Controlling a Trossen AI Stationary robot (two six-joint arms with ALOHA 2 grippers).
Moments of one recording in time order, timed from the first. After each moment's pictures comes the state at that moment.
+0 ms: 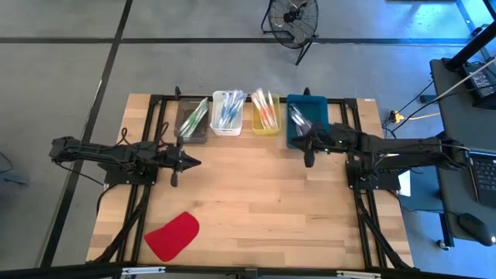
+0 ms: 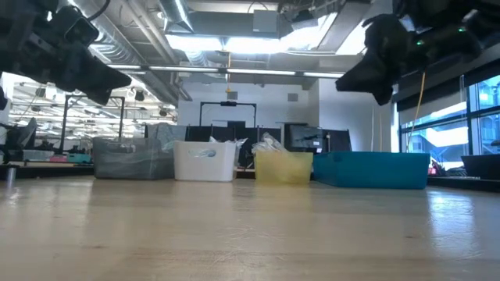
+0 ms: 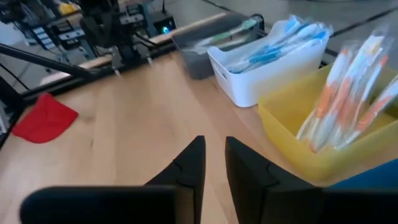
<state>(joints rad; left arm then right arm) -0.05 0.27 0.05 0.05 -0.09 -0.12 -0.18 0.89 0.42 0.11 0.04 0.28</state>
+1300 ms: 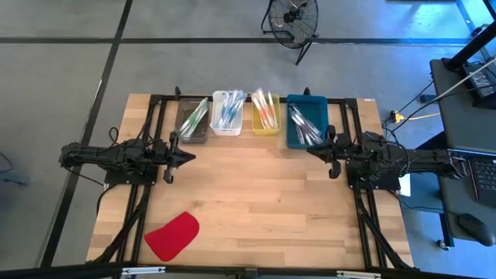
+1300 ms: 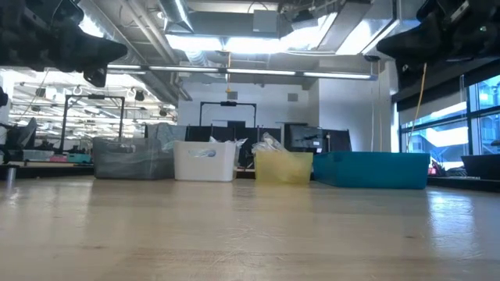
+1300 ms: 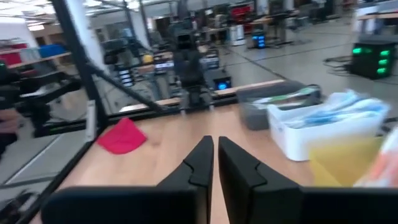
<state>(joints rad) -0.05 0.03 0.05 0.04 -0.11 -0.09 -0.08 0.35 0.22 0.11 -0.04 0.18</state>
